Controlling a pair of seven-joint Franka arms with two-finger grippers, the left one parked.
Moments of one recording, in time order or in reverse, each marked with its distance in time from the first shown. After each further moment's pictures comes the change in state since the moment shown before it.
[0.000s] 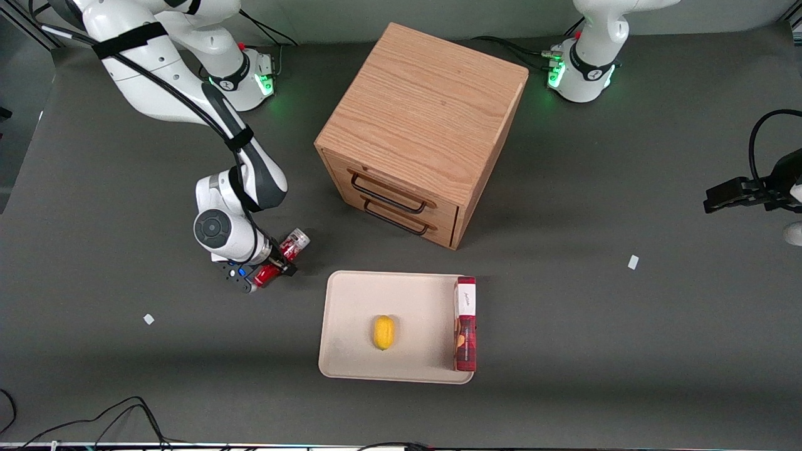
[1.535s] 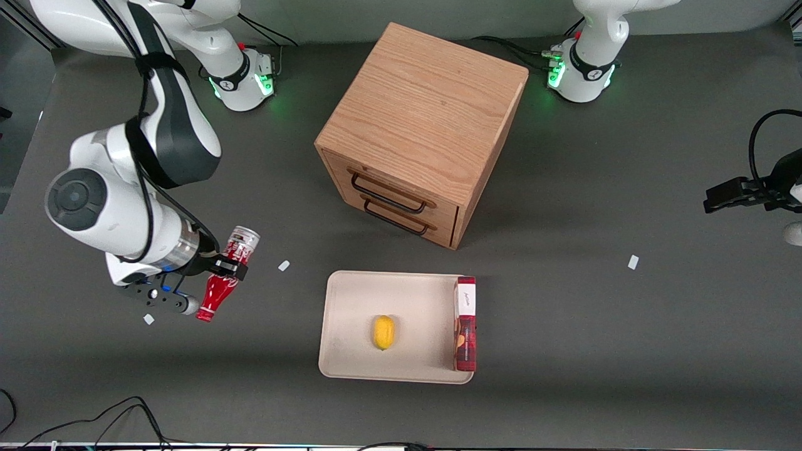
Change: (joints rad) arm -0.021 -0.122 -0.004 0.593 -0.021 -0.598 -0.460
